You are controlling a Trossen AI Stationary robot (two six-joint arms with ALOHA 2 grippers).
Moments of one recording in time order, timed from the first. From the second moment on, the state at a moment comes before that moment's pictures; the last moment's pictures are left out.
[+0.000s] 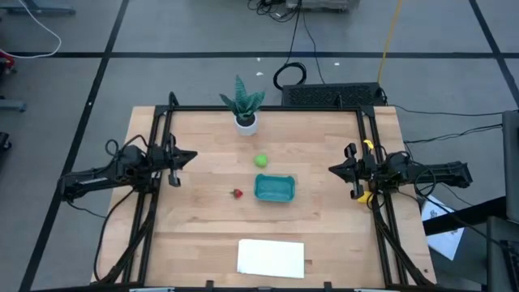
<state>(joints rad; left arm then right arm) 0.17 0.00 0.11 0.06 0.00 0.08 0.05 0.05 0.02 0.24 0.02 0.04</state>
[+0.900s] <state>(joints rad) 0.17 0.01 0.11 0.02 -0.04 -0.06 0.05 0.12 0.02 0.30 0.06 -0.13</state>
